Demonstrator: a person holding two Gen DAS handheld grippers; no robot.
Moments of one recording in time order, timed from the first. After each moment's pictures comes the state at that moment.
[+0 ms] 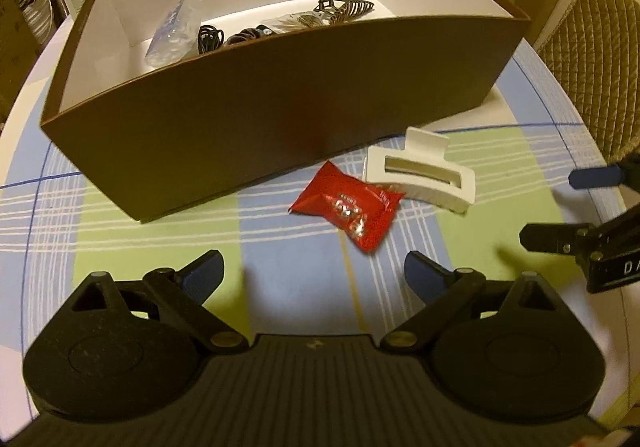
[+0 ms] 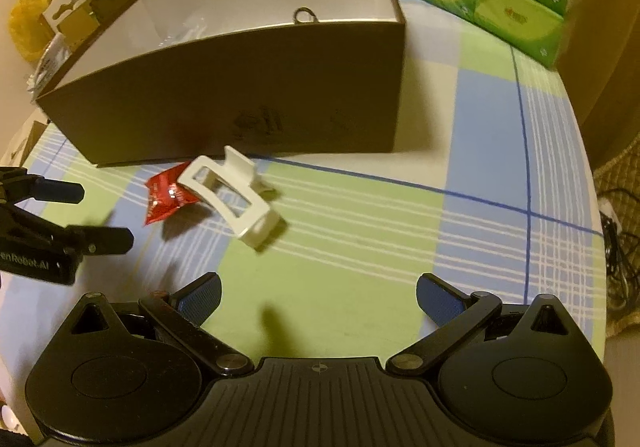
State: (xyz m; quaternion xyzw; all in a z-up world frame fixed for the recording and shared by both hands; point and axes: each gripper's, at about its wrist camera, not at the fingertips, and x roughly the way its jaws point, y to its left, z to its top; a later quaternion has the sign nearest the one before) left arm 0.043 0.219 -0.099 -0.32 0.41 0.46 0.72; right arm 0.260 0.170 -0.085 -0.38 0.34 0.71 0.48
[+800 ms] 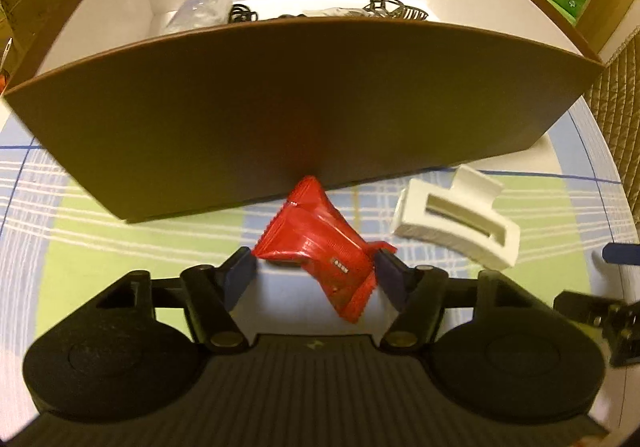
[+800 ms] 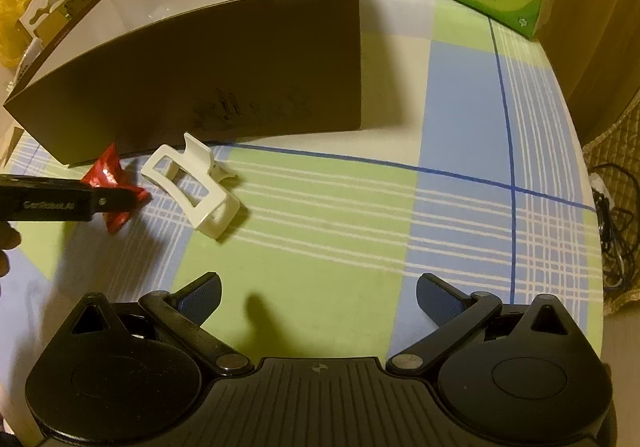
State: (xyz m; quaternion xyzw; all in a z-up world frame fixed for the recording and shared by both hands) left arm 0.041 0.247 -0.126 -0.36 0.38 0.51 0.68; right arm 0.270 0.176 -0.096 -0.39 0.36 0.69 0.49
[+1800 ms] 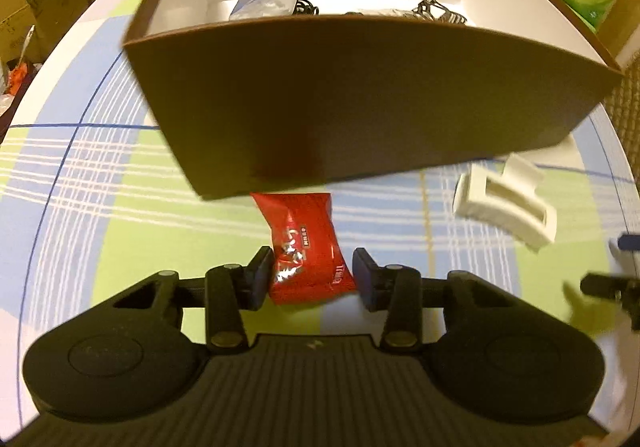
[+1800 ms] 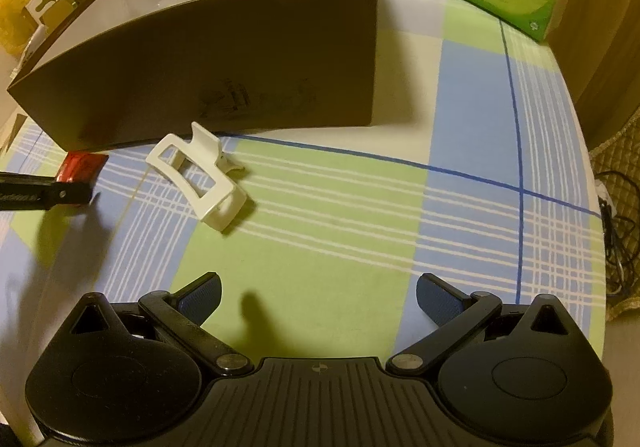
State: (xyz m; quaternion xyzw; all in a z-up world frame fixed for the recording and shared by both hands) left arm -0.006 0.241 -0.123 -0.37 0.38 0.52 0.67; right arm 0.263 0.176 -0.099 -0.40 0.35 0.70 0.48
